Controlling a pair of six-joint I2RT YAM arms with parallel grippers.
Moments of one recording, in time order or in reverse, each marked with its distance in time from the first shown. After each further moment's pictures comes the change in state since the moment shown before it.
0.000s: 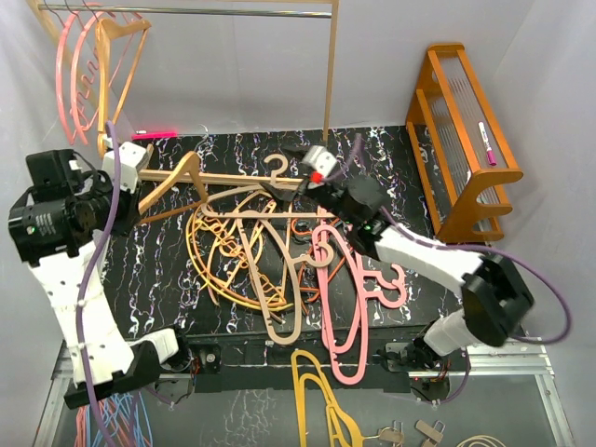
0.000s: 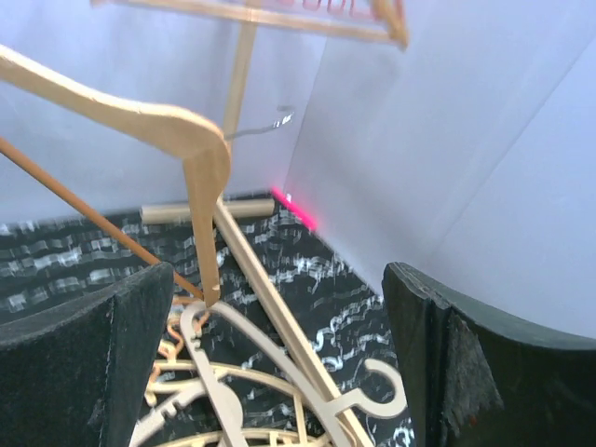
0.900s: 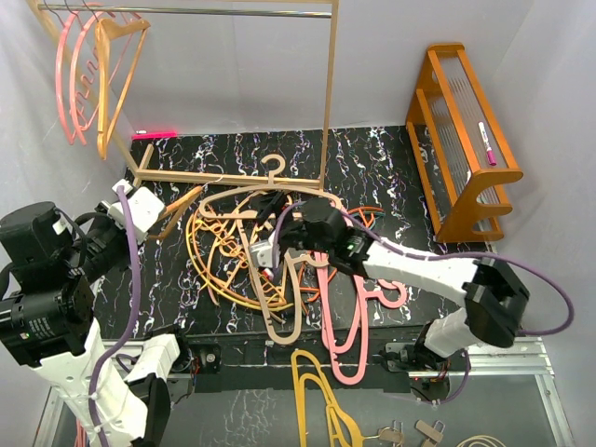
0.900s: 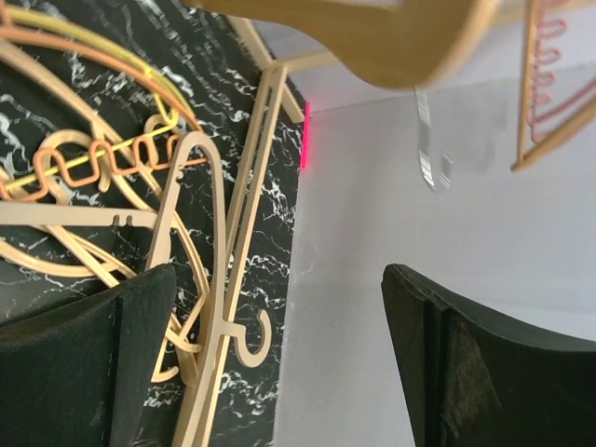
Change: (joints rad) left arm 0.000 -0.233 0.125 -0.005 0.240 0.248; right arm 0.216 -0.099 0.000 -0.549 -0.013 -1.007
